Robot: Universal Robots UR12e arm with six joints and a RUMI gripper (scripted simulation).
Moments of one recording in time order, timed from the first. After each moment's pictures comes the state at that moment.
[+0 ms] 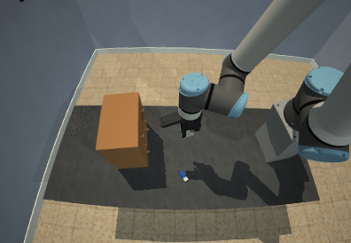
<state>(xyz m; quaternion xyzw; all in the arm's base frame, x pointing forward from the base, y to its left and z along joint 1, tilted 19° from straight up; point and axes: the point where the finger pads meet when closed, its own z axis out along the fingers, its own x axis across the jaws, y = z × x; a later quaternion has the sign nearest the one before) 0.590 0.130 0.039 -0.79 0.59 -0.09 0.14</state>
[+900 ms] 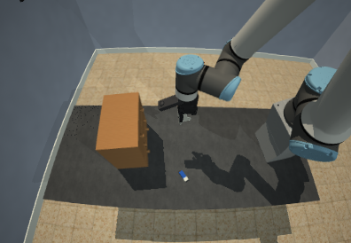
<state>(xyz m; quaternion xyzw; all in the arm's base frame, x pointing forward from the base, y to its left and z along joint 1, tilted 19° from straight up) 0.608 0.056 0.056 -0.79 0.60 -0.10 0.13</state>
